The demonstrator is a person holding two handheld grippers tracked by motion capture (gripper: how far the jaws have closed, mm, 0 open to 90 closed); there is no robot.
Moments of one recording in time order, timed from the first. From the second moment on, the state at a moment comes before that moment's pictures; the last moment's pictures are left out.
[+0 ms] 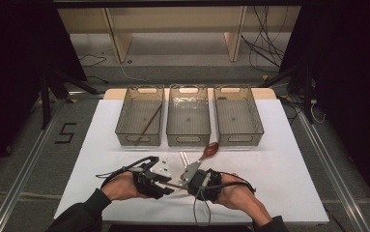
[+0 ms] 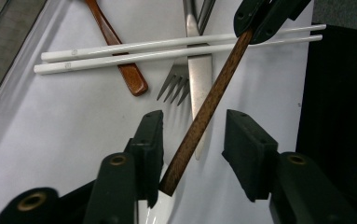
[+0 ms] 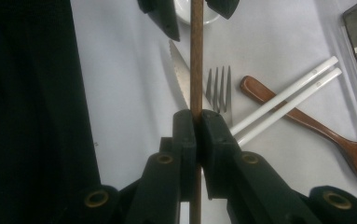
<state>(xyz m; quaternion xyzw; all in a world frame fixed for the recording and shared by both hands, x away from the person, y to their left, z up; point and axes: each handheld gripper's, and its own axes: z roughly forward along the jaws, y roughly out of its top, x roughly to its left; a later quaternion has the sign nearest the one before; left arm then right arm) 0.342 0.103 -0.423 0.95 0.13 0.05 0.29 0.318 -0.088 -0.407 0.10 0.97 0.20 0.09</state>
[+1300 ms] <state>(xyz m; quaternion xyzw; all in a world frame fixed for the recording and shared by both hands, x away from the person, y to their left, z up) 0.356 0.127 -0.415 0.93 0.21 0.05 0.30 0.332 -0.115 -0.387 0.21 0.92 0.30 0.13</state>
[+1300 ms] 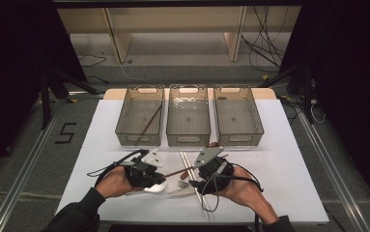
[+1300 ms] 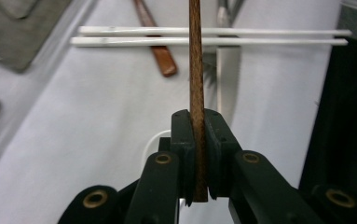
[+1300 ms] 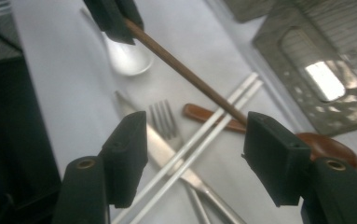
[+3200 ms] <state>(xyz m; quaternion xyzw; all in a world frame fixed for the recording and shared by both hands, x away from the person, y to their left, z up) 0.477 0.221 -0.399 0.79 0.49 0.15 0.34 0.334 -0.158 -0.409 0.36 0.87 0.33 0.12</state>
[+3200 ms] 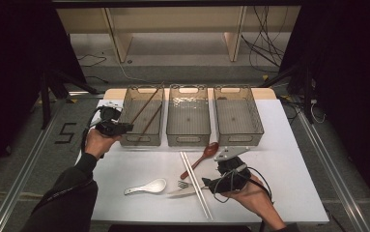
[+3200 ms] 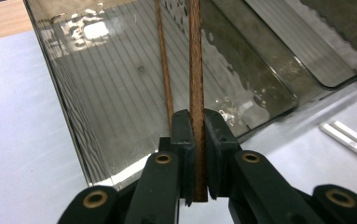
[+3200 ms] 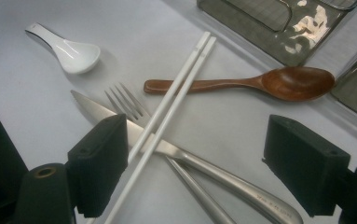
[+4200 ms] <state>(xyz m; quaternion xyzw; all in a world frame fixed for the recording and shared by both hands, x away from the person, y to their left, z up) 0.505 0.222 -0.416 0.77 0.54 0.15 0.31 0.334 -0.156 -0.410 0.35 0.87 0.32 0.11</state>
